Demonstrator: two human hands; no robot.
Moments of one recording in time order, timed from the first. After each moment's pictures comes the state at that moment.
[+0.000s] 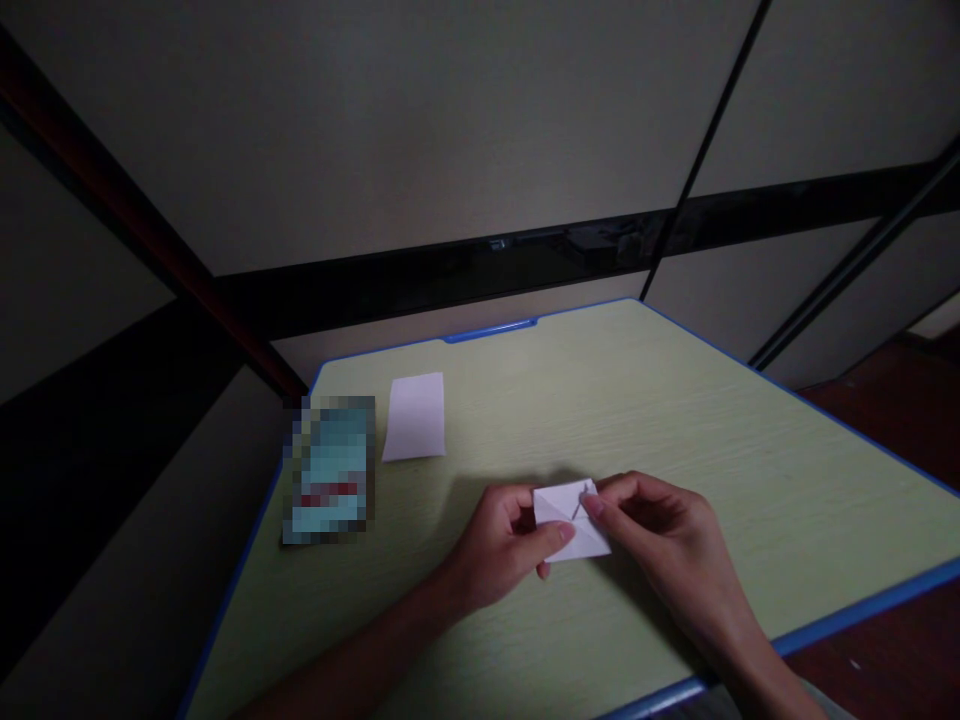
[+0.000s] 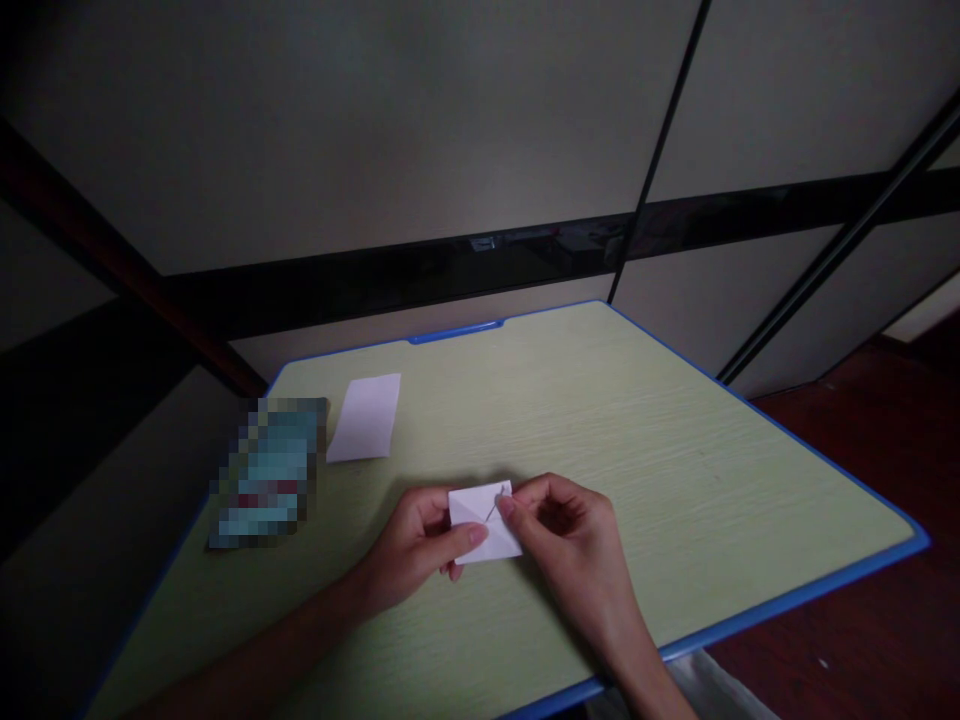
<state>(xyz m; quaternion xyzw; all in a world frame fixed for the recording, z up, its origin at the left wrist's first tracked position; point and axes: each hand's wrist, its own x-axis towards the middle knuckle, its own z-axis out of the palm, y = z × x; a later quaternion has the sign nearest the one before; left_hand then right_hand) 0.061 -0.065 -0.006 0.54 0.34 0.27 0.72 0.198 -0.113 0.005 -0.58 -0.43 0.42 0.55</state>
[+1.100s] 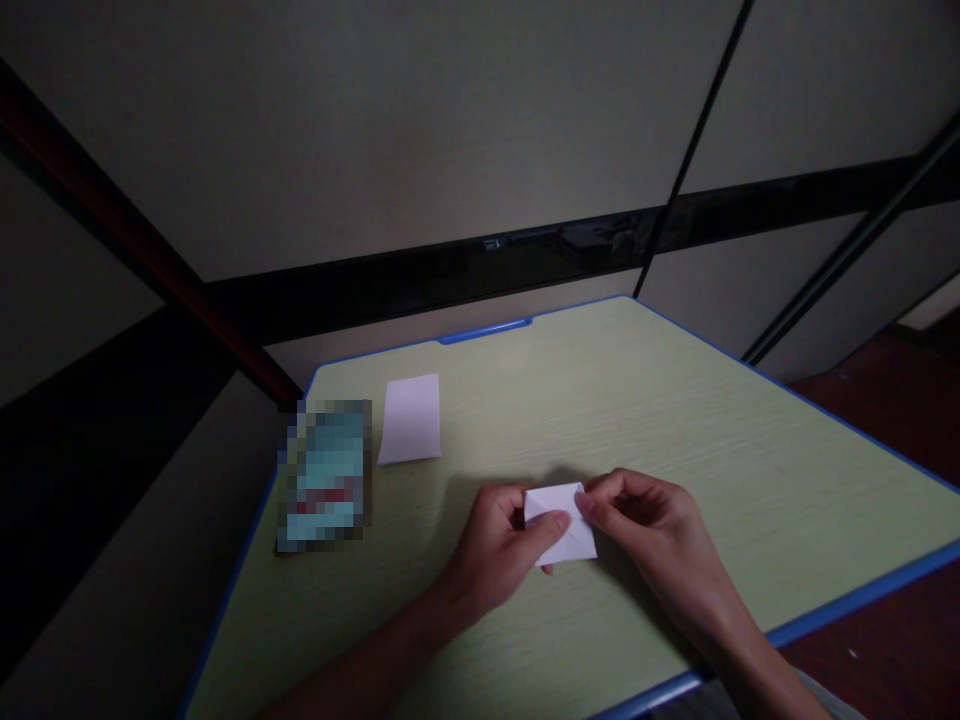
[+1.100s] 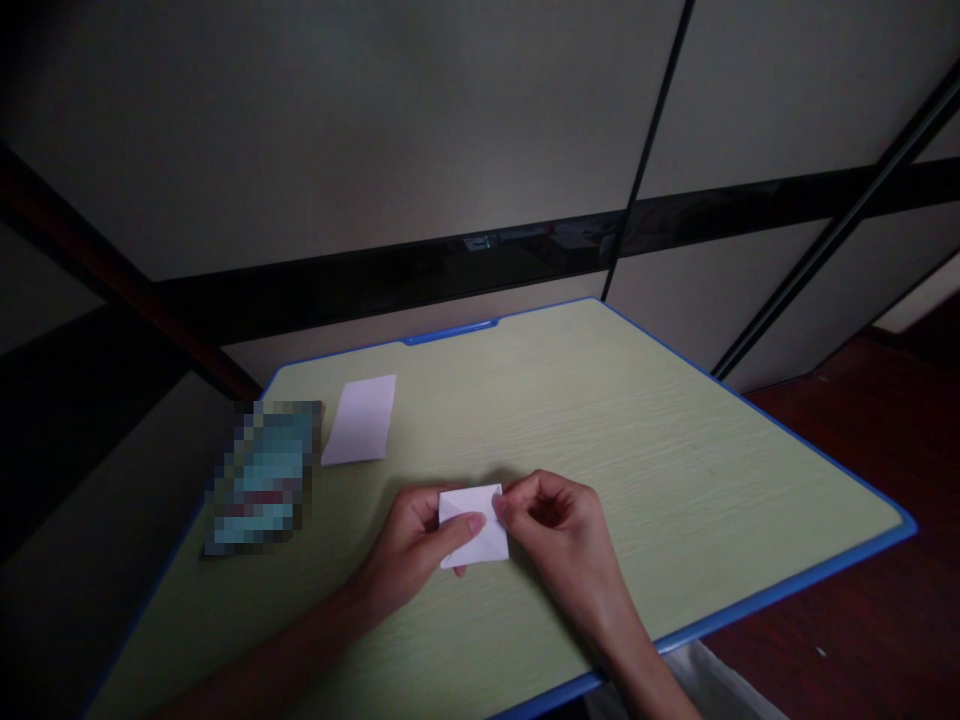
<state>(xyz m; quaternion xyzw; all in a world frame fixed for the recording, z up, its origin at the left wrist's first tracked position) 0.066 -0.069 0.000 0.54 0.38 0.29 0.70 0.199 -0.111 0.003 -0.56 -0.40 0.46 0.56</state>
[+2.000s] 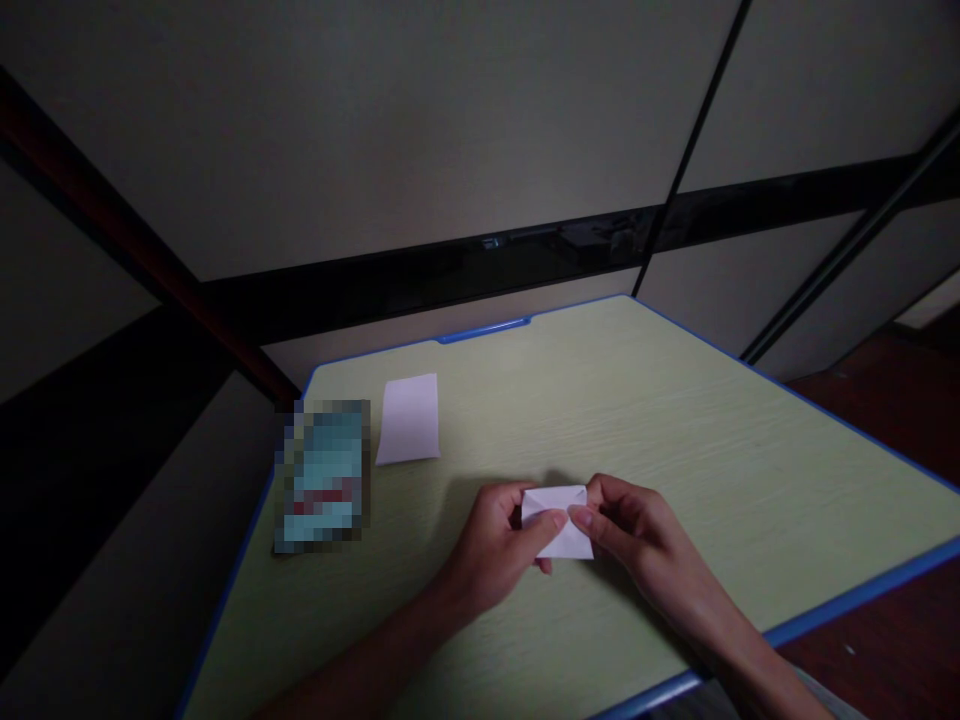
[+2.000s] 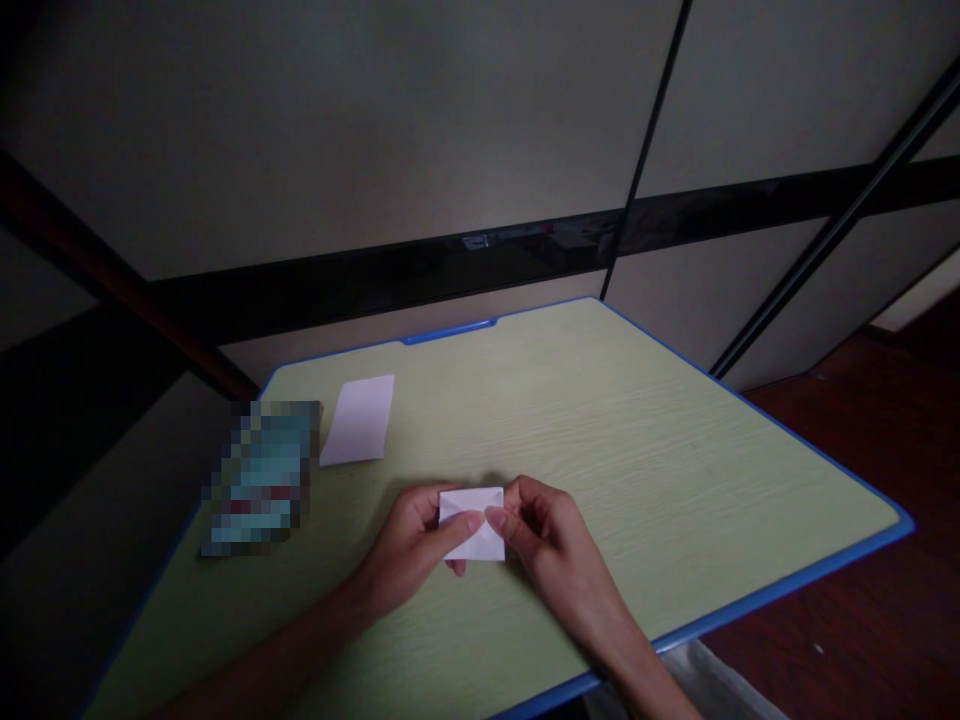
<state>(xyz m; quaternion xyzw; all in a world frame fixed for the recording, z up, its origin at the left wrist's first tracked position) 0.066 -0.066 -0.003 0.55 0.38 0.28 0.69 0.199 -0.113 -0.007 -0.53 -0.45 0.52 0.50</state>
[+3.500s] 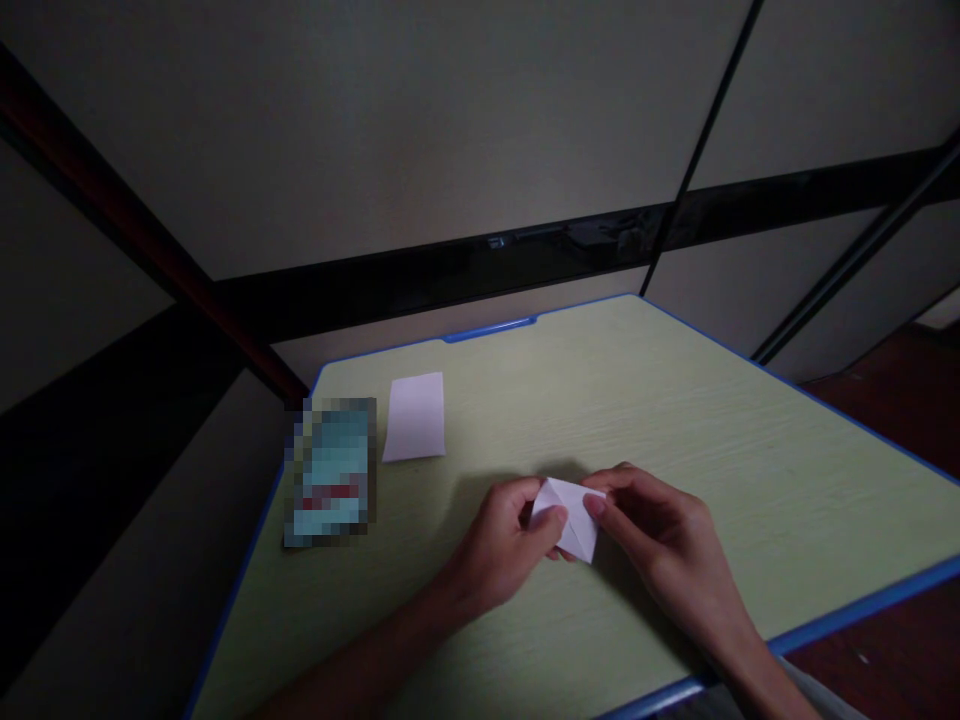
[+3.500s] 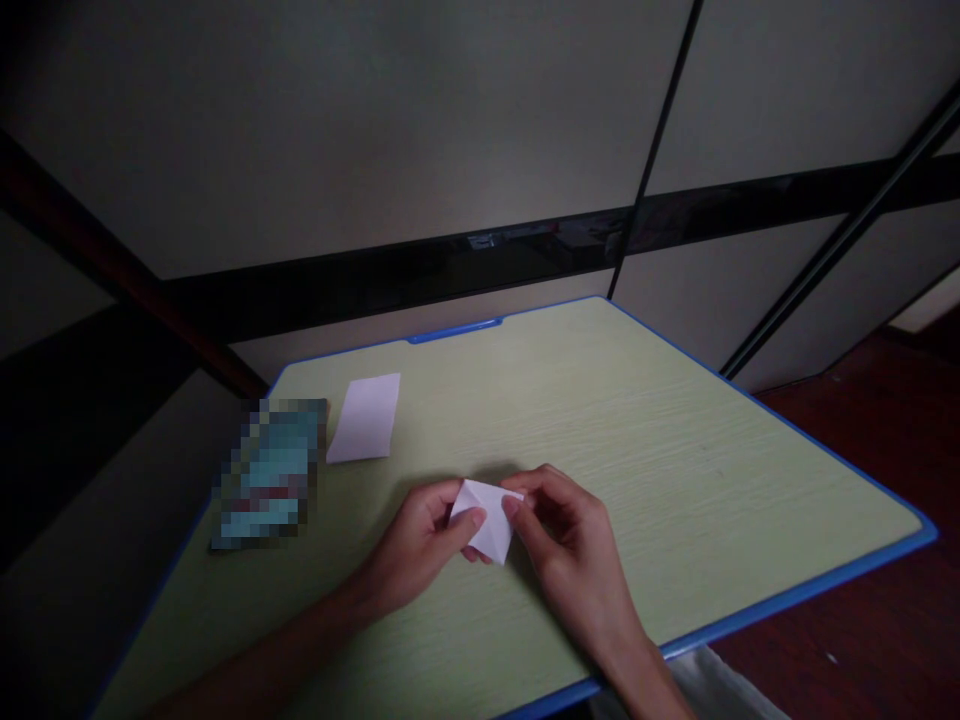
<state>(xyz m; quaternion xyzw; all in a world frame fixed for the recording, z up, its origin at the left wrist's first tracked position) 0.068 -0.064 -0.013 0.58 0.37 0.28 0.67 0.199 -0.115 -0.004 -0.56 -0.48 0.40 0.54</state>
